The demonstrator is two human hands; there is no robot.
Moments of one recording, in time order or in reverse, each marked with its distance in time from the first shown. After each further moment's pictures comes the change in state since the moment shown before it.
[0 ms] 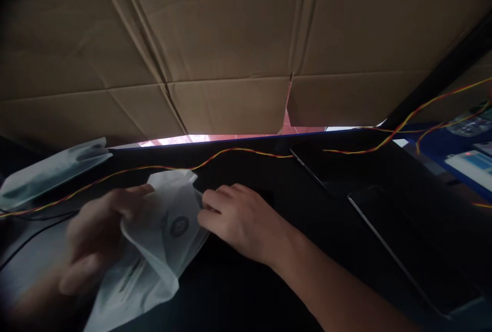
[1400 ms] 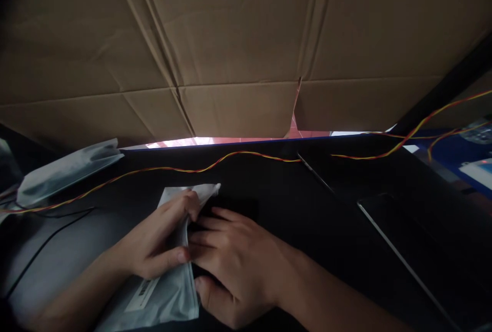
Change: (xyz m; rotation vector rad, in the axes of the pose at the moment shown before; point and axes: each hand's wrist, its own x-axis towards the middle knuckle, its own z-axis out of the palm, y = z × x) left_hand 0.006 -0.013 0.033 -0.114 -0.313 0.140; right_hand -0.001 -0.030 -0.003 0.445 -0.192 -0.065
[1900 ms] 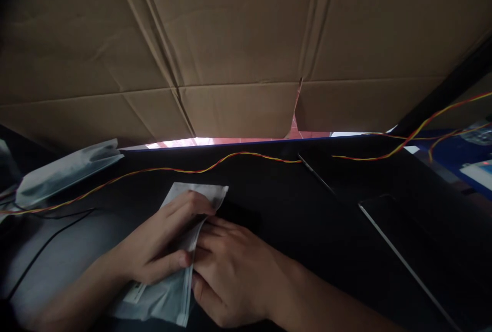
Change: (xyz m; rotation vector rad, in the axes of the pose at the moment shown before) left_hand 0.007 0.008 -0.006 0.027 -0.056 -0.009; right_hand 0.004 -0.003 0.018 -0.026 0.065 0.048
